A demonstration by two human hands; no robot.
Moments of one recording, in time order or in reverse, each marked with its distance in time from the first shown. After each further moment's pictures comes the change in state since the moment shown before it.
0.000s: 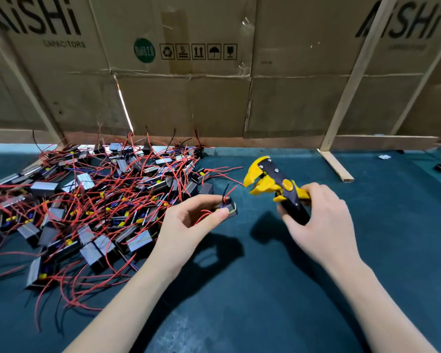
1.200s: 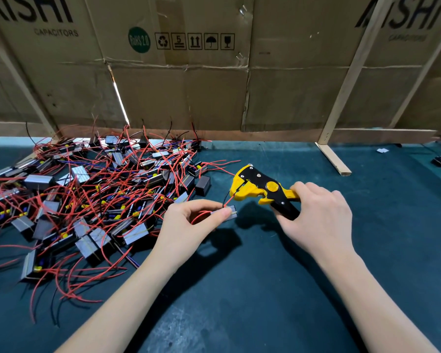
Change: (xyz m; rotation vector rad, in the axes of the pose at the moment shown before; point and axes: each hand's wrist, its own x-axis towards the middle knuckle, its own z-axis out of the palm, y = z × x) left_hand -0.002 -0.010 0.002 0.192 0.011 -0.074; right_hand 0.000 0.005 0.009 -0.284 0.054 -0.145
